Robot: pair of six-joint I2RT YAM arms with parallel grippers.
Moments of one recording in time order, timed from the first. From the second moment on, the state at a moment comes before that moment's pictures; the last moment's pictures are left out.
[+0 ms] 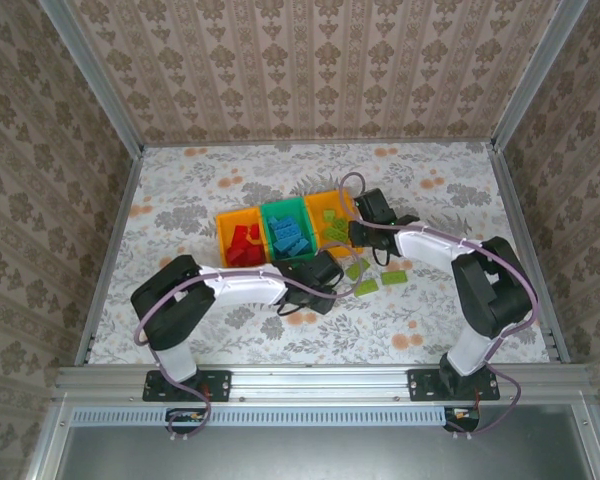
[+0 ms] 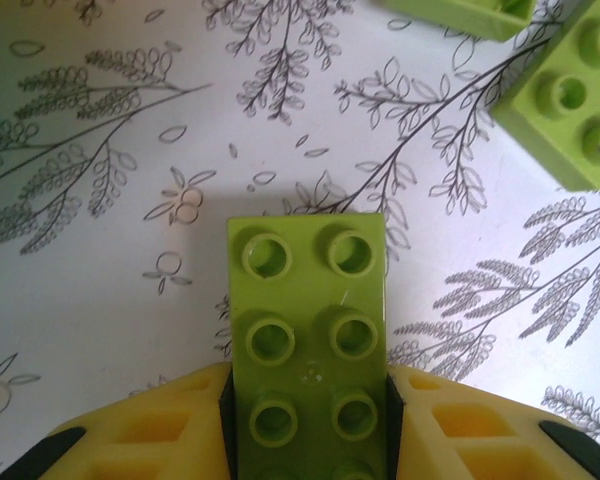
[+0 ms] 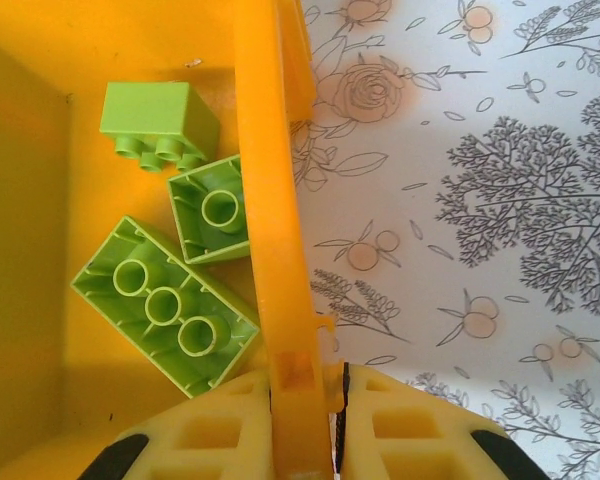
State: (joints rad) left arm -1.08 1.74 0.97 -0.37 -0.07 -0.47; right arm 0.45 1.70 1.02 -0.25 0.10 0.37
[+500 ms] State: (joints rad) left arm -1.08 1.65 0.94 -0.39 -0.02 -0.50; right arm 0.49 1.58 0.98 -0.28 0.10 0.47
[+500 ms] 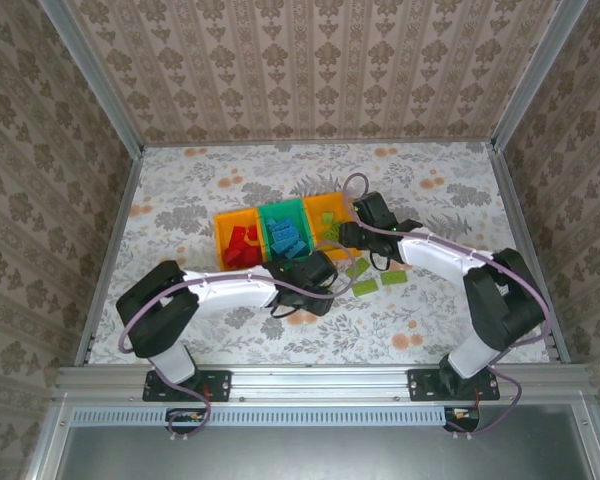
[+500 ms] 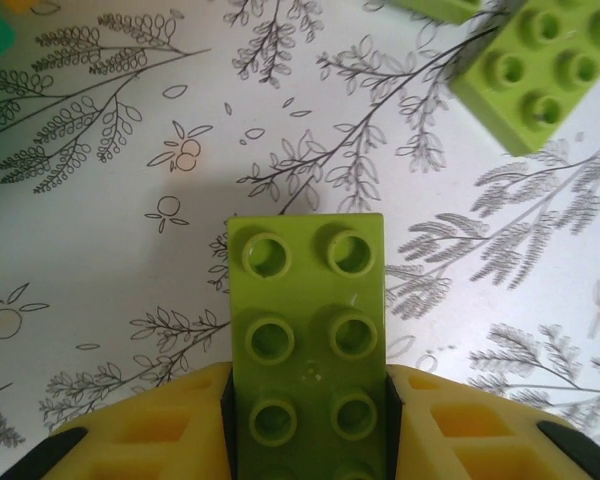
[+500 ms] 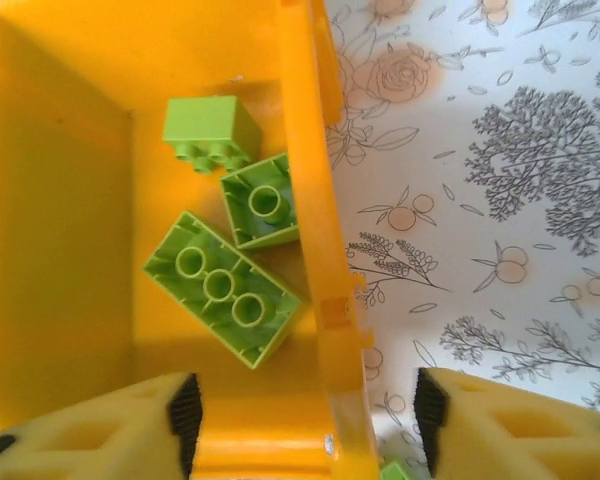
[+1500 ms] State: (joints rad) left arm -0.79 1.74 1.32 -0.45 0.17 -0.38; right arm 0.40 1.03 0.56 -0.43 0.24 0.58
